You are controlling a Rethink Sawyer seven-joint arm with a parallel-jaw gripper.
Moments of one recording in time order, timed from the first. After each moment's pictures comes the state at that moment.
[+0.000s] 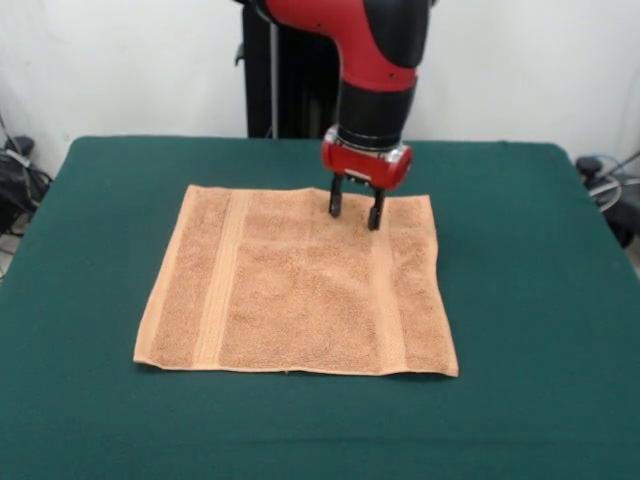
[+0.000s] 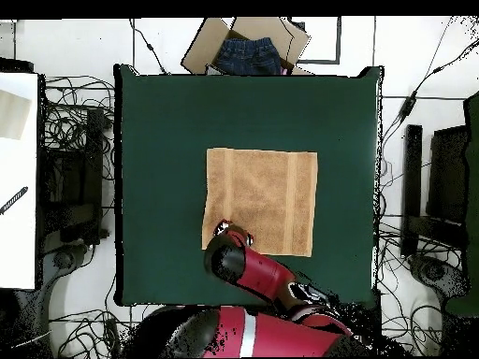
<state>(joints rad) -0.26 -0.48 0.01 2.12 0.20 -0.20 1.76</state>
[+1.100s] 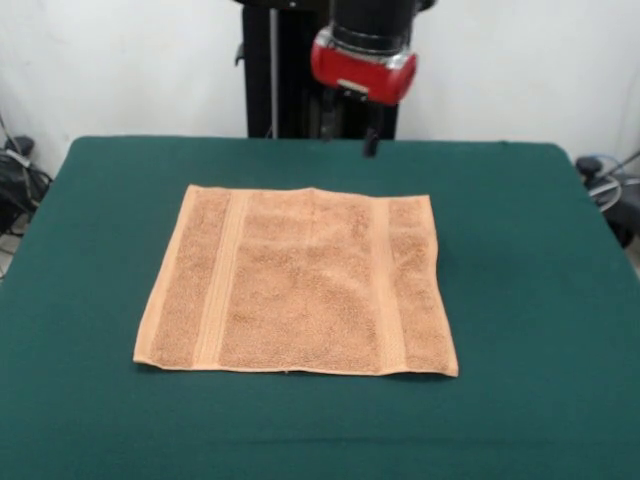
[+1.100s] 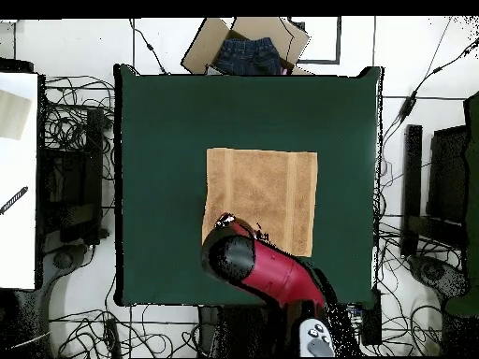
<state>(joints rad) -0.15 -0.78 -0.15 2.08 0.23 0.19 1.76</state>
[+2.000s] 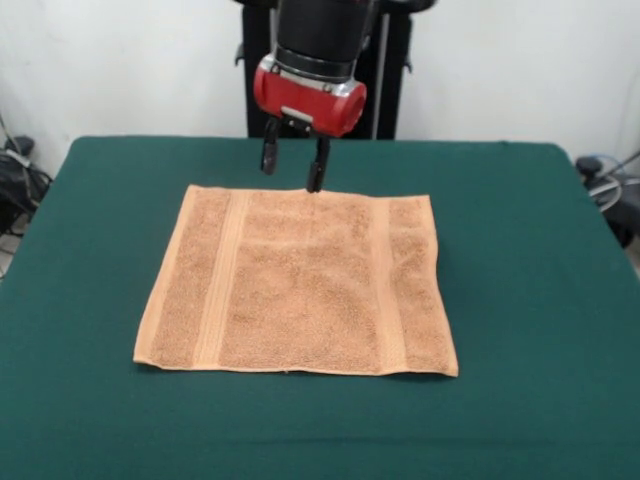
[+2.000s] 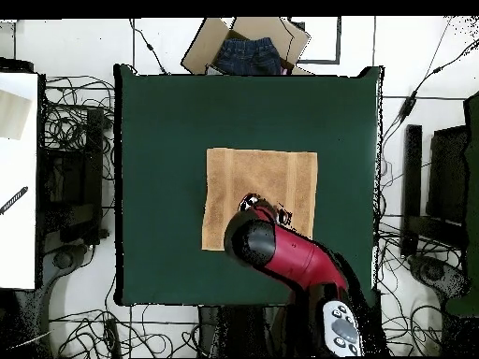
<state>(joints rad) -0.21 -0.72 -0.15 1.97 0.16 0.10 1.76</state>
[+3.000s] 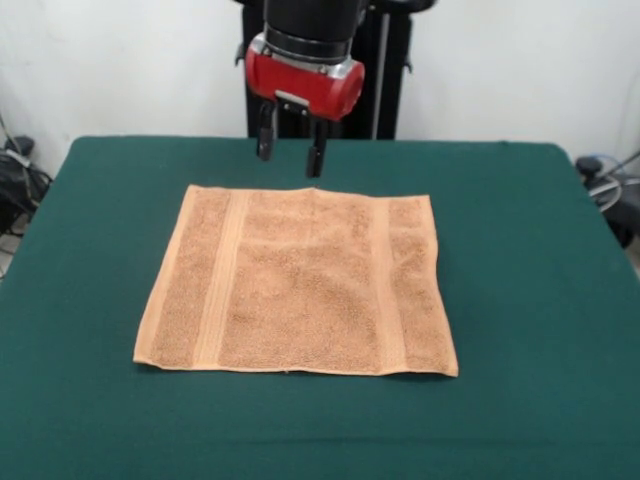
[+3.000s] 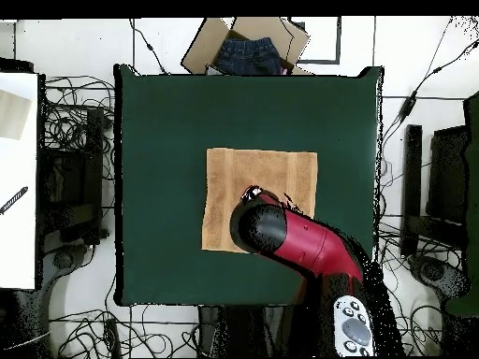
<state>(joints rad) -0.22 -0.76 -0.15 1.87 0.11 0.32 1.76</state>
